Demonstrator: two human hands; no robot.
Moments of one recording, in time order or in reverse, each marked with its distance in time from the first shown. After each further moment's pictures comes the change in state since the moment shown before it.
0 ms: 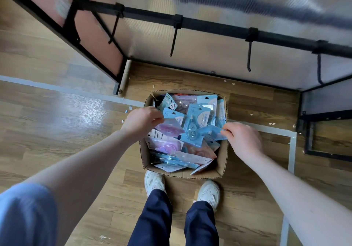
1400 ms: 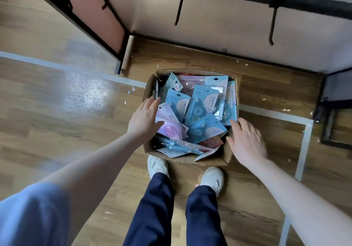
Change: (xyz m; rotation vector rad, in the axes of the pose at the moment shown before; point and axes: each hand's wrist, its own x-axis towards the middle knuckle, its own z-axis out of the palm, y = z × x) left_hand -0.025 -0.003 0.056 -0.025 -0.109 -0.330; right_hand -0.022 0.013 0.038 -0.186 -0.203 0.033
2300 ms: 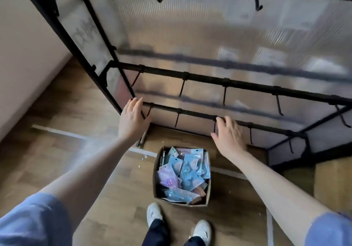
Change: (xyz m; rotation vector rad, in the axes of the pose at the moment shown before) left_hand -0.154 0.109 -0.364 -0.128 0.686 0.066; right_hand -0.161 -0.030 -0.337 0.105 0.529 -0.038
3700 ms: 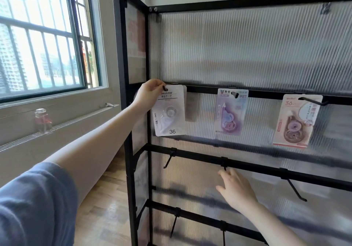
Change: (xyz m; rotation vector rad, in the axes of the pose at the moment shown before) left_hand 0.263 0.040 -0.400 -0.812 0.373 0.363; right_hand 0.125 -0.193 -0.221 -0.066 0.342 -0.212
